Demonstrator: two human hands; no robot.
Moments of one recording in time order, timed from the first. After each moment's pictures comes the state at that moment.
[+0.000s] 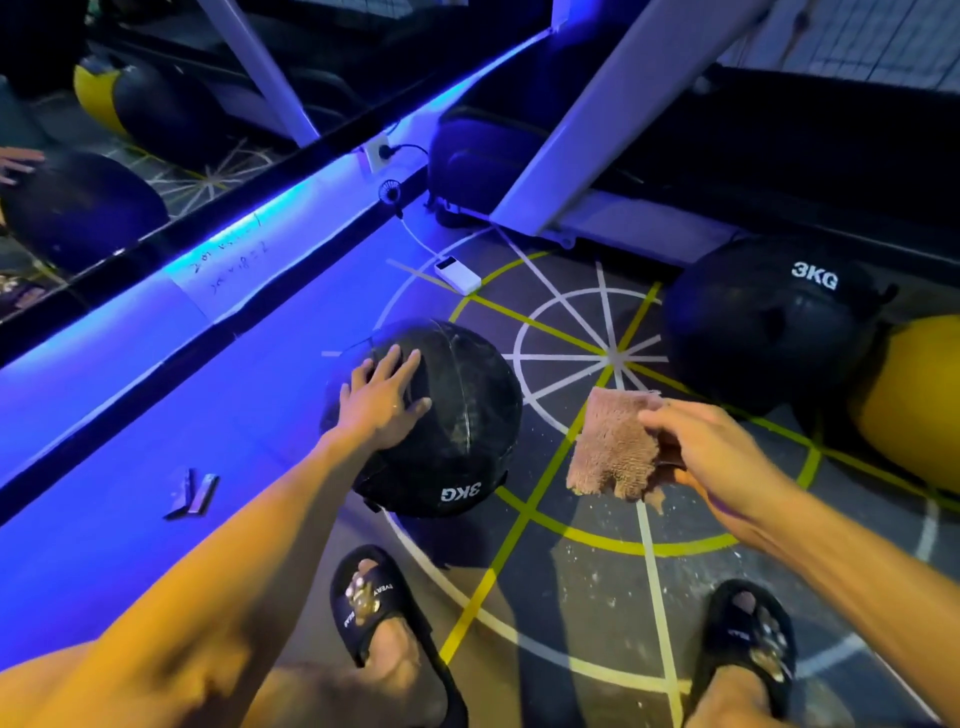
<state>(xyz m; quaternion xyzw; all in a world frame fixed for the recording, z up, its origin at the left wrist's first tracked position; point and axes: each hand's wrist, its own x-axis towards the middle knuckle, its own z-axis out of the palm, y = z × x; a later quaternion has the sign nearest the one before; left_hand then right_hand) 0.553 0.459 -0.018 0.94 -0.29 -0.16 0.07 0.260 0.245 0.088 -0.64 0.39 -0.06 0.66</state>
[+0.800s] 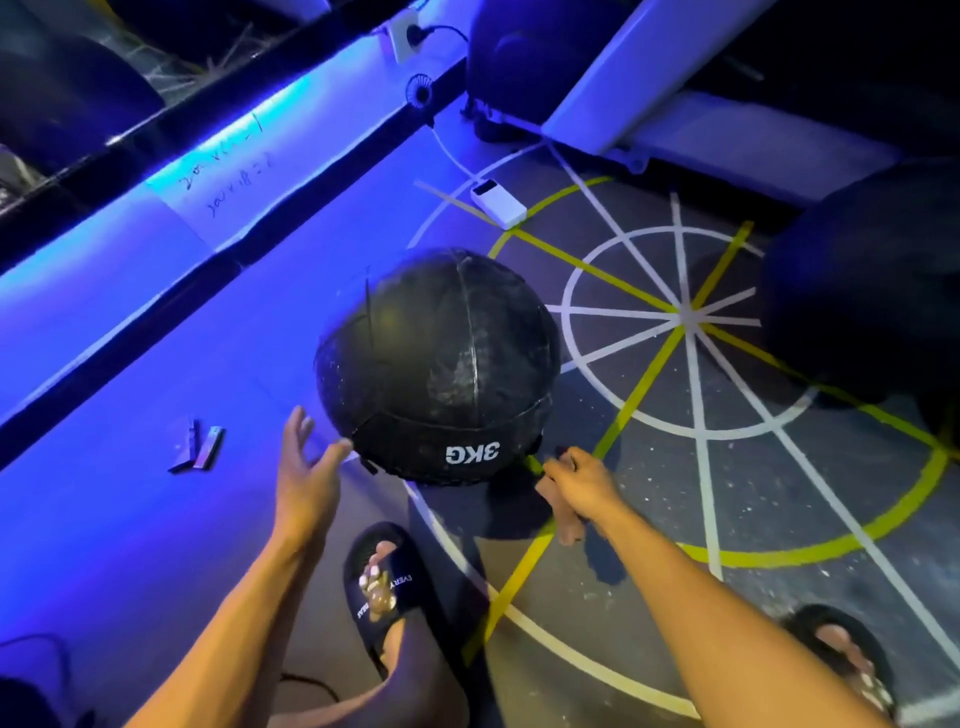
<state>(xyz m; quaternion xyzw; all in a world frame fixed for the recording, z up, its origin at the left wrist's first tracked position) 0.532 0.560 -0.114 0.84 0.10 -0.12 0.52 0.397 0.288 -0.182 -0.70 0.45 0.13 0.53</state>
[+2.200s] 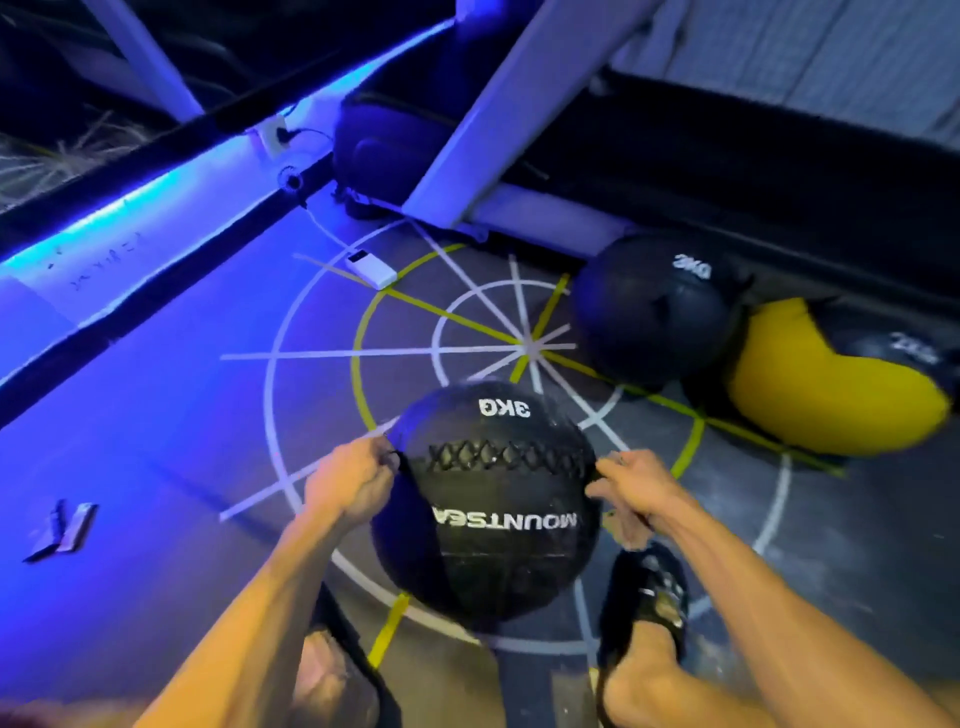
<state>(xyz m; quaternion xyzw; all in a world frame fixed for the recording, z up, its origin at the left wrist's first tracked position) 0.439 0.448 -0.013 0.91 -0.28 -0.26 0.17 0.204 0.181 -0.036 -0.72 0.53 0.04 0.46</state>
